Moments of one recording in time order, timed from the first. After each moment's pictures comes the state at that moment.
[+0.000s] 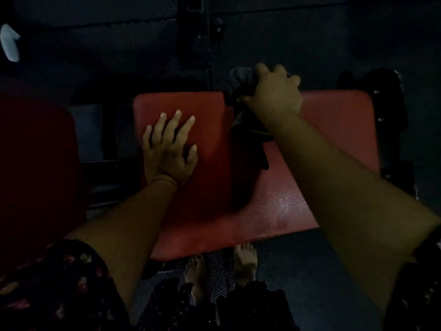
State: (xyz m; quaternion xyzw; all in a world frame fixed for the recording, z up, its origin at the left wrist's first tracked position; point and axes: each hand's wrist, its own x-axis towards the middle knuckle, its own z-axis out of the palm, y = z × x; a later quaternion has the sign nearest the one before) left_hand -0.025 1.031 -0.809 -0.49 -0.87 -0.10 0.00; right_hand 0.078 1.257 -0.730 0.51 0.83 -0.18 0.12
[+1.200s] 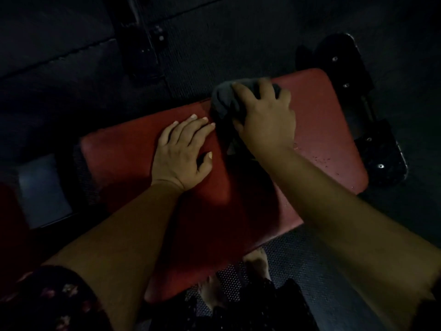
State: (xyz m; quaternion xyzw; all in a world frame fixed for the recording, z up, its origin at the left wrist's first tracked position) left_hand 0.003 1.119 -0.805 -0.69 -0.71 -0.13 -0.05; right_hand 0.153 1.242 -0.746 0.55 0.83 -0.10 0.03
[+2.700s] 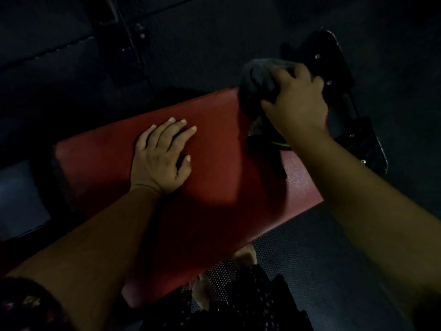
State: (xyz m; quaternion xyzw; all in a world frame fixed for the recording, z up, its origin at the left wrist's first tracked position) left_hand 0.003 1.120 -0.808 -0.69 -0.71 -0.13 -0.04; right_hand 0.216 1.300 -0.734 0.62 0.77 -0.13 0.06
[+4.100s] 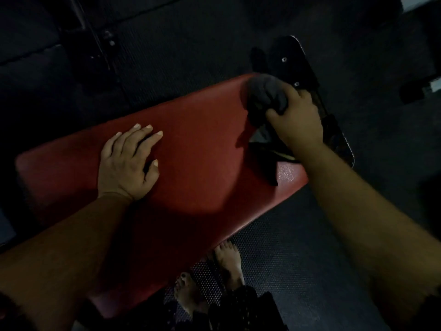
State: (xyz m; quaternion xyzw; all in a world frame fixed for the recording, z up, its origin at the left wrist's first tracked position) left_hand 0.006 1.121 -0.802 -0.69 -0.72 -0.12 -0.06; right_hand 0.300 1.305 -0.748 0.68 0.70 -0.23 0.00
